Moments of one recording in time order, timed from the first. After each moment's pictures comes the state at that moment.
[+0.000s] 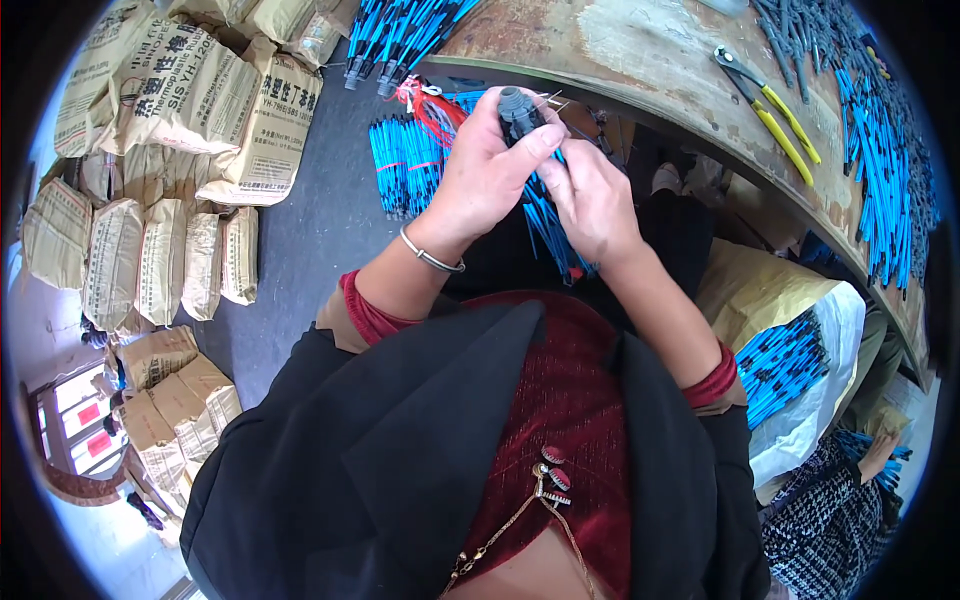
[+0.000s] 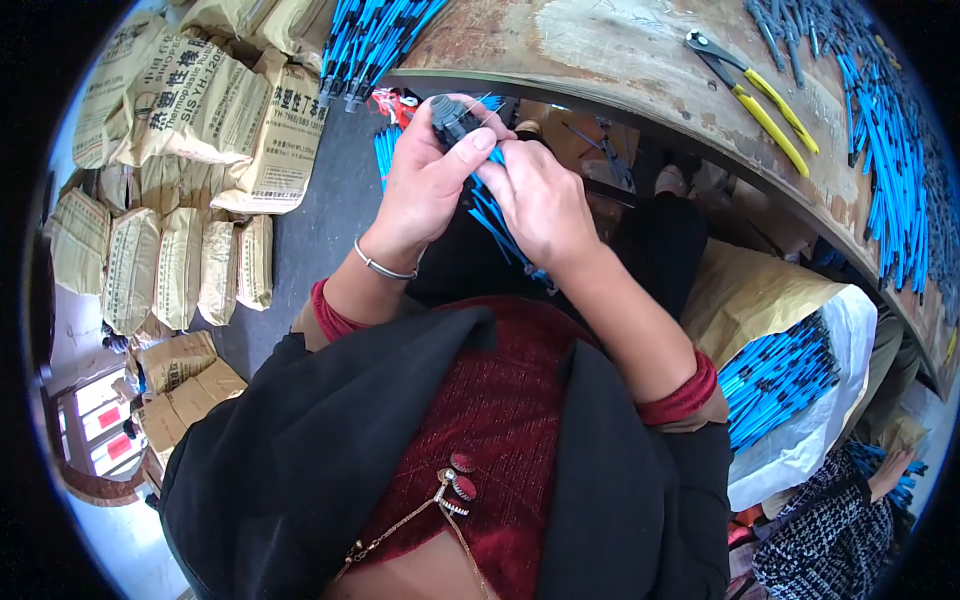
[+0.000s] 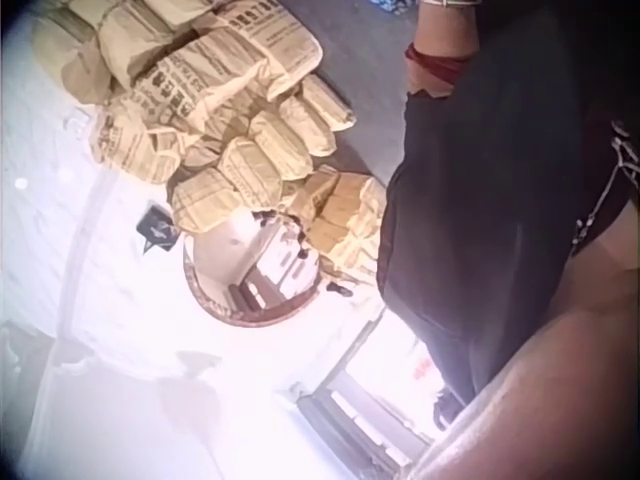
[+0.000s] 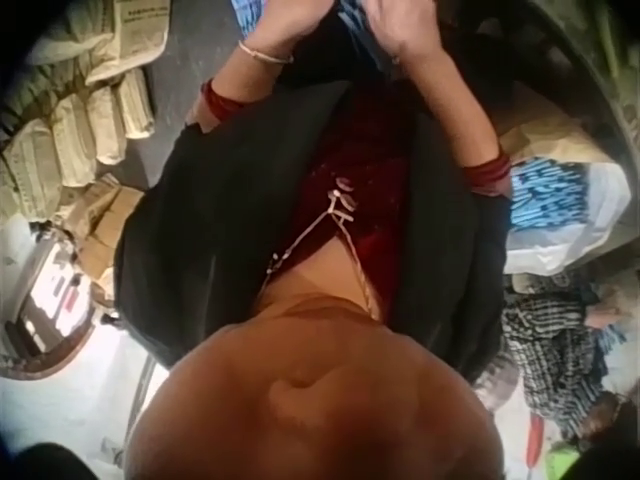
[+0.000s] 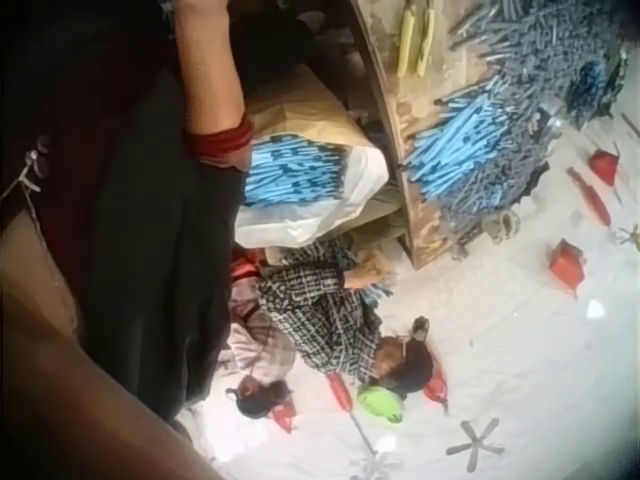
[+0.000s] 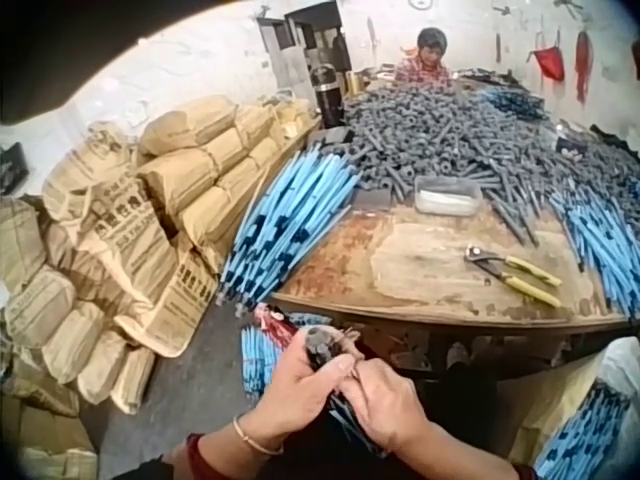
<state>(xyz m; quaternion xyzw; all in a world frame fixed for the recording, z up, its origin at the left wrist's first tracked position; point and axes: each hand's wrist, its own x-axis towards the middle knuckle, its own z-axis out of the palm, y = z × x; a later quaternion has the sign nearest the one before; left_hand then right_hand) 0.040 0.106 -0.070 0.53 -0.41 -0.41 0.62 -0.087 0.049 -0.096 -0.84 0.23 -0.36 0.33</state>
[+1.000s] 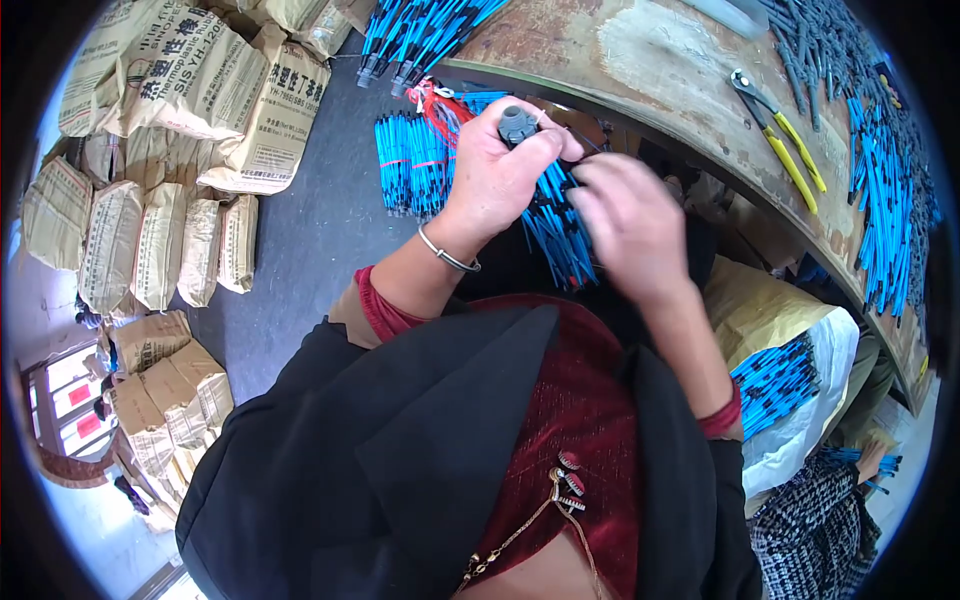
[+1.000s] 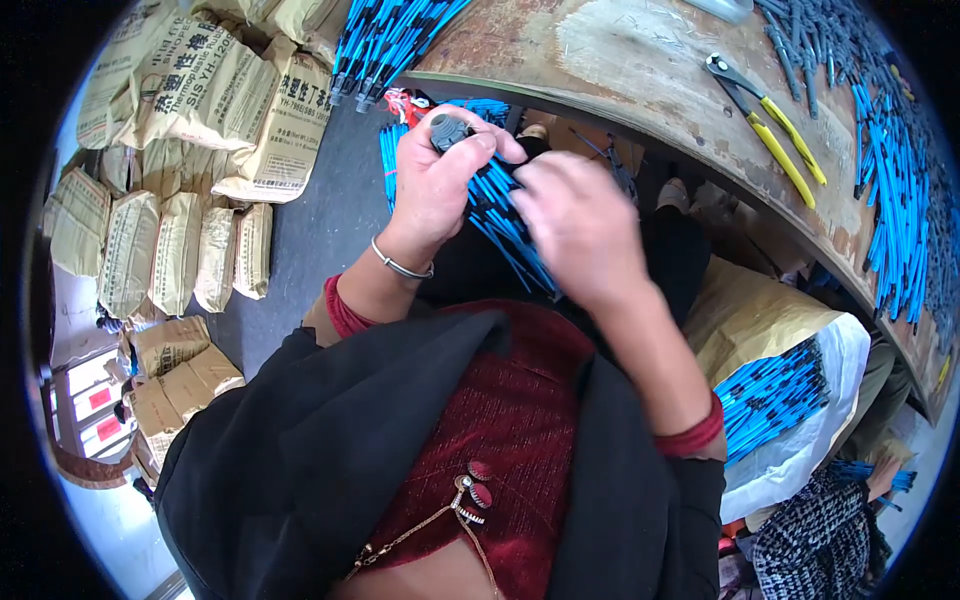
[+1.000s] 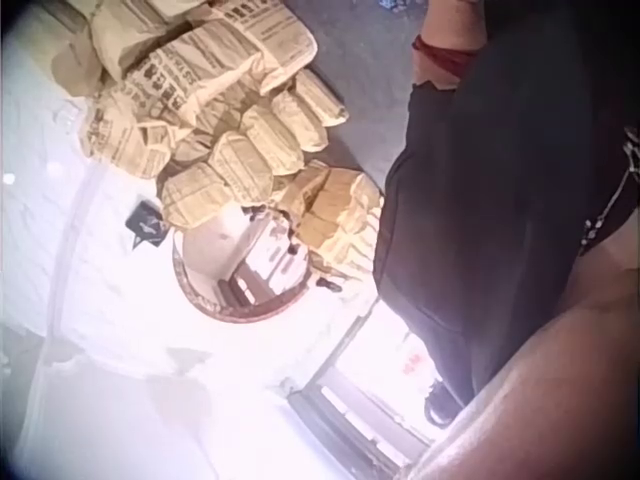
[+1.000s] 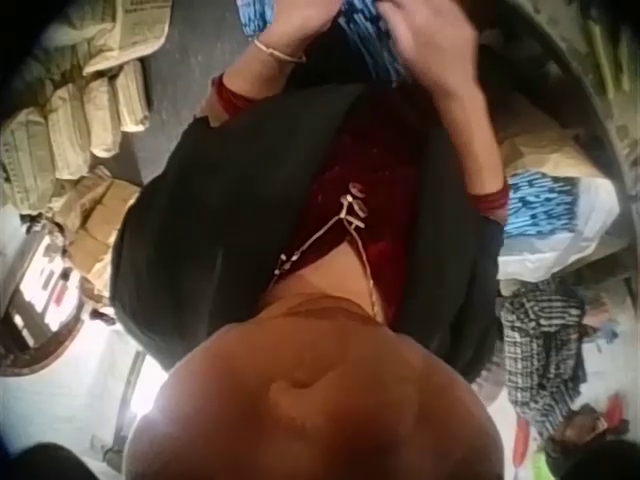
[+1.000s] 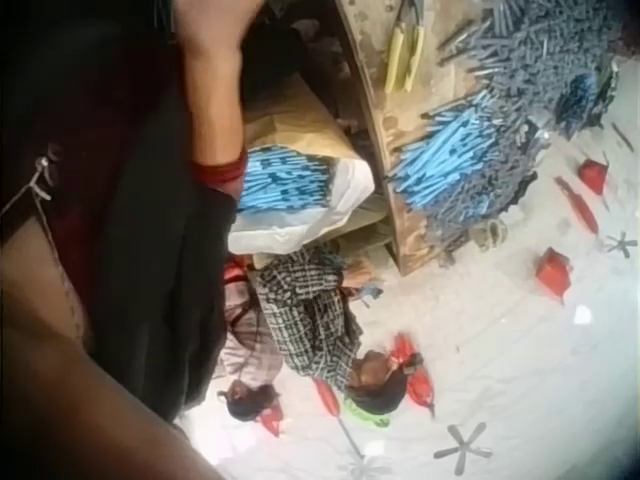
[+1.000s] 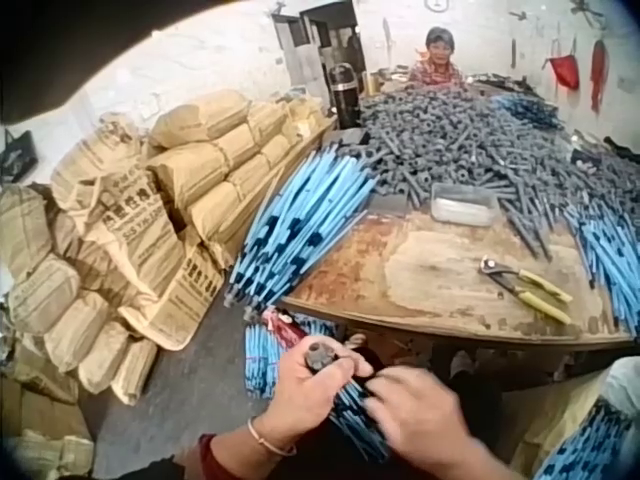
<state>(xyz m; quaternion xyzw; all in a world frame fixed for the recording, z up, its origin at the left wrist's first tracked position) 0.039 0.100 -0.068 0.51 -0.35 -0.37 0.69 -0.109 0.036 -0.065 -0.89 0.17 -0.36 0.23</state>
